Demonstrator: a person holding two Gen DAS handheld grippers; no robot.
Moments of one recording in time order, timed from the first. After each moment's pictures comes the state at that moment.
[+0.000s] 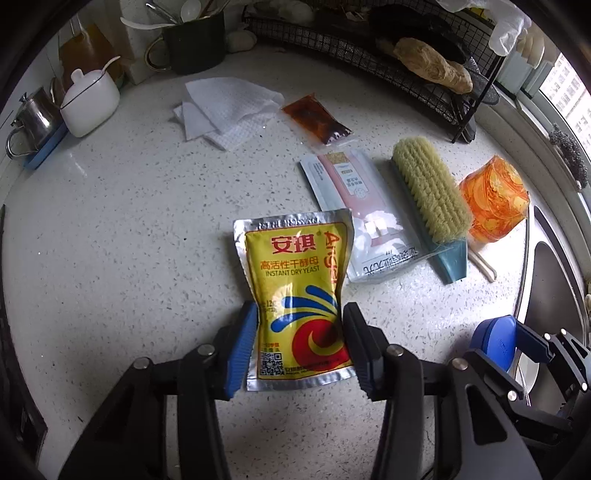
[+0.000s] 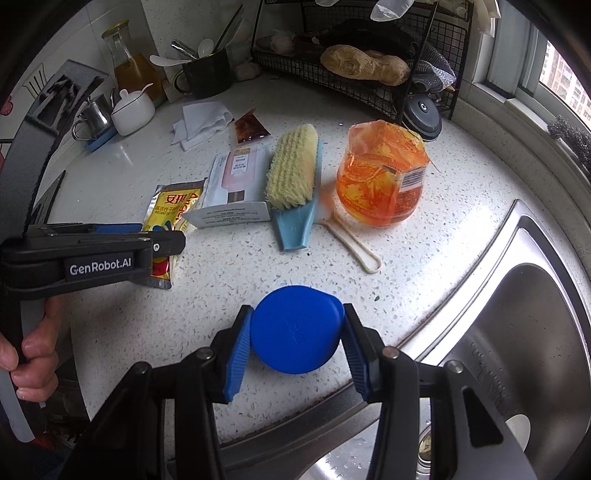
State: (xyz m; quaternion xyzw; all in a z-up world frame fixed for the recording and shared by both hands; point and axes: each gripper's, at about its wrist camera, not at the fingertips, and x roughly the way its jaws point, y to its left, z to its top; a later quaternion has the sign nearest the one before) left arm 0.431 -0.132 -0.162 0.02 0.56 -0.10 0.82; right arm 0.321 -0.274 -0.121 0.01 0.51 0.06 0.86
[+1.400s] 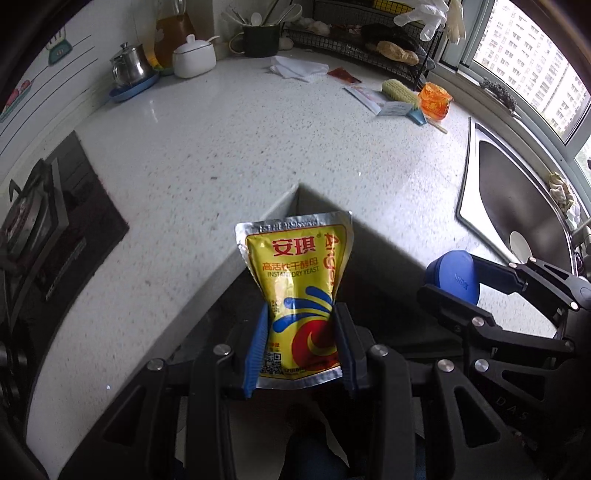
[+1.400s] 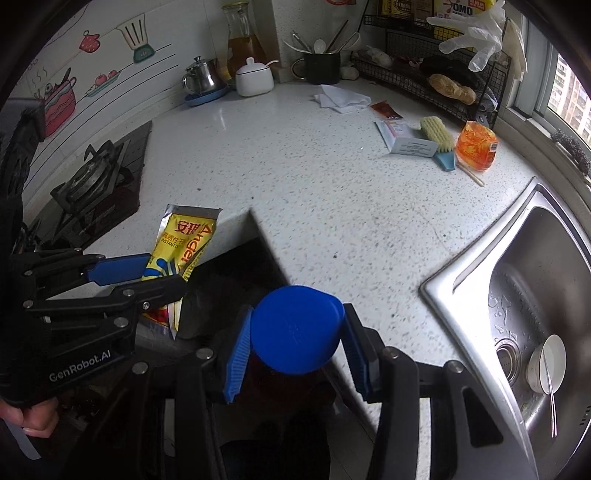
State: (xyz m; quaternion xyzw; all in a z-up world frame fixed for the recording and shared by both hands) left arm 0.178 0.042 -0.131 0.04 0.54 -0.12 0.83; right arm 0.160 -0.105 -0.110 -0.01 0.50 0.11 0.86
